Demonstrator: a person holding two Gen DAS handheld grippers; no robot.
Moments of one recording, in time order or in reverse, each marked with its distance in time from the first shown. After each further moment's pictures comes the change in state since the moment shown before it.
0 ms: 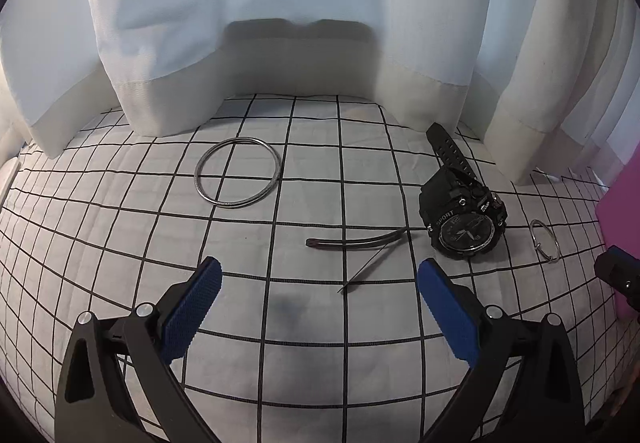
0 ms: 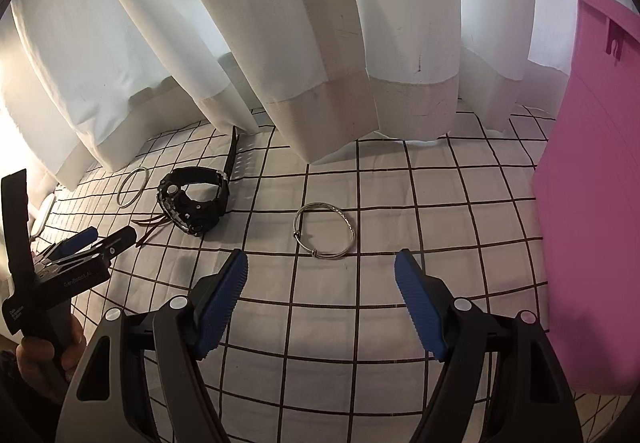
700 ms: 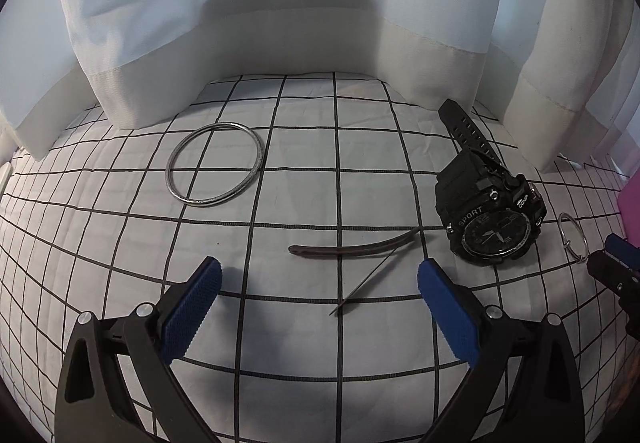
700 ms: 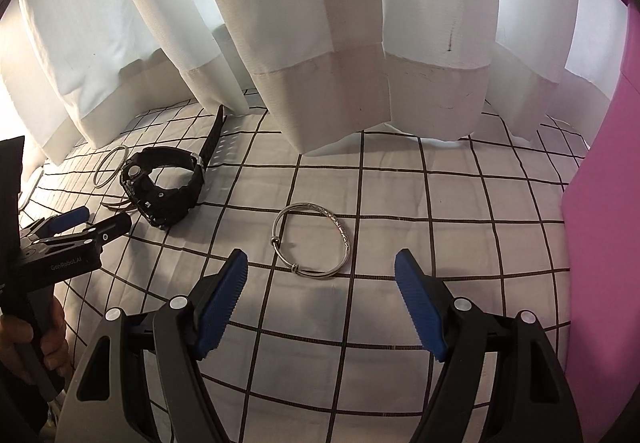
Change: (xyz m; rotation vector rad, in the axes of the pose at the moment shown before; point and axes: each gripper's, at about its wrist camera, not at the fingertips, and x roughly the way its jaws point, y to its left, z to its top) left arm 0.033 -0.005 0.007 0.017 0.045 0.044; right arm 0.039 0.000 0.005 -0.091 0.007 -0.012
